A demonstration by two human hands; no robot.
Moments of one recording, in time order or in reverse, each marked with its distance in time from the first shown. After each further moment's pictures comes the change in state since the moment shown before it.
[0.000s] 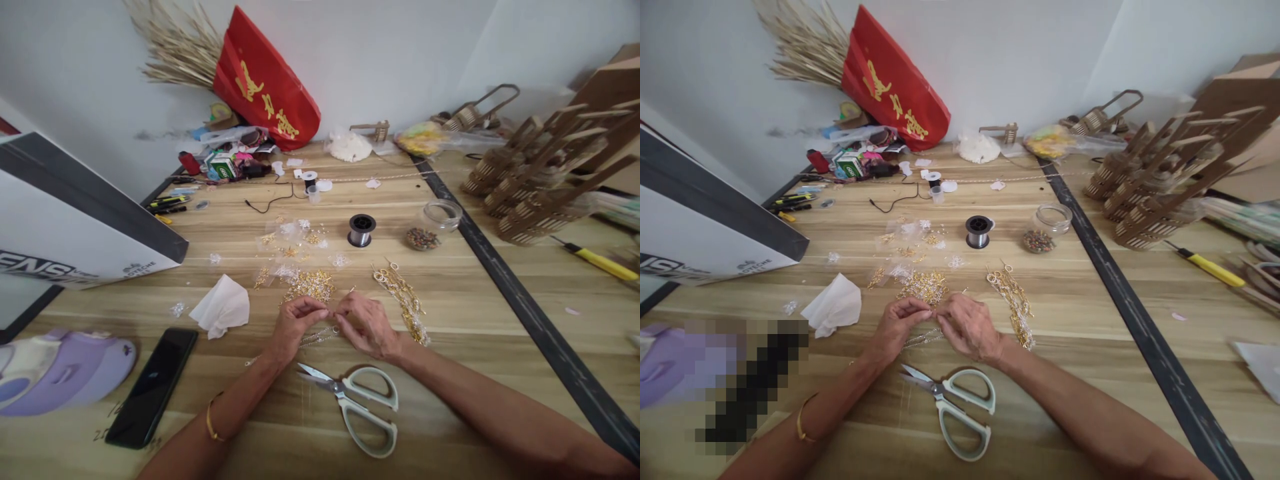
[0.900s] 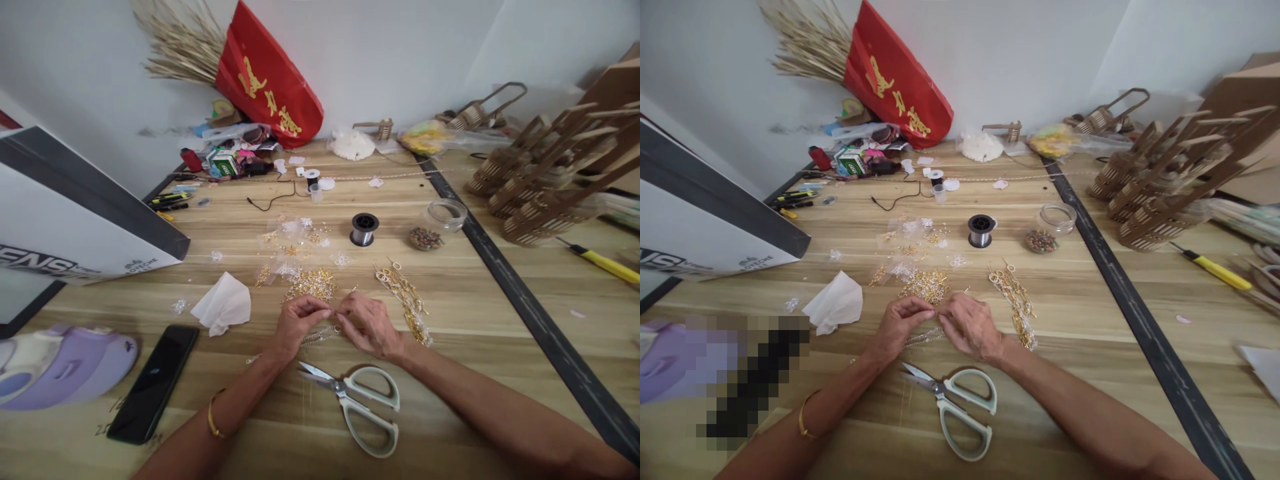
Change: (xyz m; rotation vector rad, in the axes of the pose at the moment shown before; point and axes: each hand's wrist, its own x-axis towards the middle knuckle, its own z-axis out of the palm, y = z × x) left_hand -0.001 0.006 0.003 0.101 0.005 0.032; right_hand 0.000 0.001 0.001 -0.027 -0.016 0.011
